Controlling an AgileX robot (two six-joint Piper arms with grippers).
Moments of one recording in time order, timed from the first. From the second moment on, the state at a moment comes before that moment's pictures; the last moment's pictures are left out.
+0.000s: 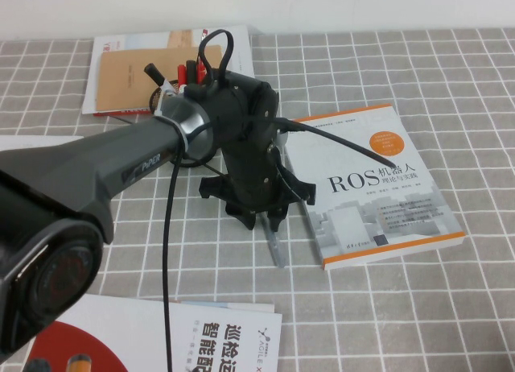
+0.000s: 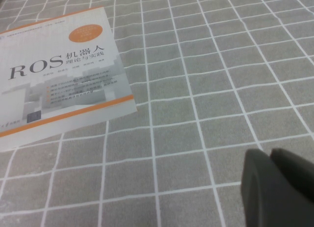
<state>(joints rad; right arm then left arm) -0.03 0.01 0.03 0.14 0.38 0.06 -0.64 2.19 -1.77 -0.03 1.08 -0.35</state>
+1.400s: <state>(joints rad) -0.03 0.01 0.03 0.14 0.38 0.06 -0.67 1.79 -1.54 0.03 0.83 -0.05</state>
